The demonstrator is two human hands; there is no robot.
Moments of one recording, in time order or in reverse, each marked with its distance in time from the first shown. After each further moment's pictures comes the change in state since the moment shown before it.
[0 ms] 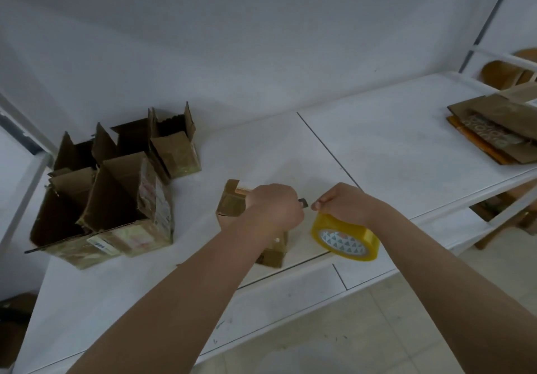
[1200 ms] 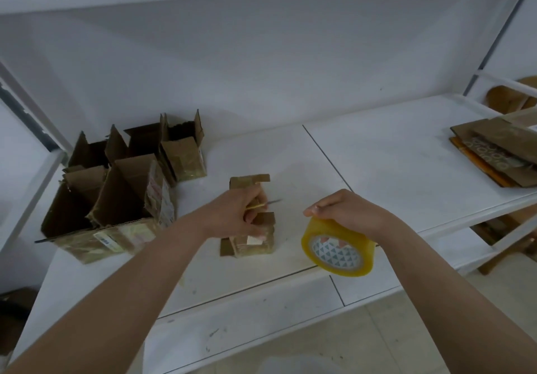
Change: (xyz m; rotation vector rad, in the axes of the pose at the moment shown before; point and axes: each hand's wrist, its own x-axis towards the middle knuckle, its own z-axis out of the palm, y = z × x) left_hand -0.014 -0.097 0.018 -0.487 0.108 0.371; right_hand -0.032 -0.019 -0.018 0.237 -0.083 -0.065
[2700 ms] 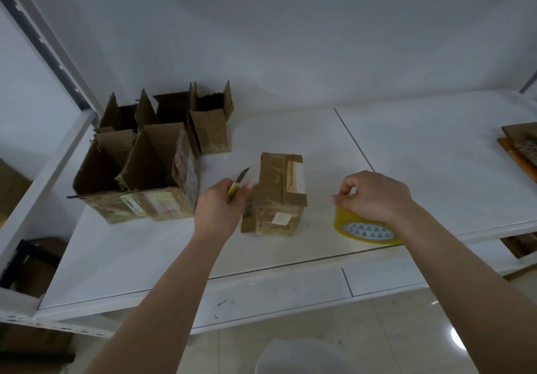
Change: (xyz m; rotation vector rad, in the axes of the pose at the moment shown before) left_hand -0.044 -0.030 0.047 -0.209 0.812 -0.524; right_hand 0.050 0.014 0.008 -0.708 0.277 -0.139
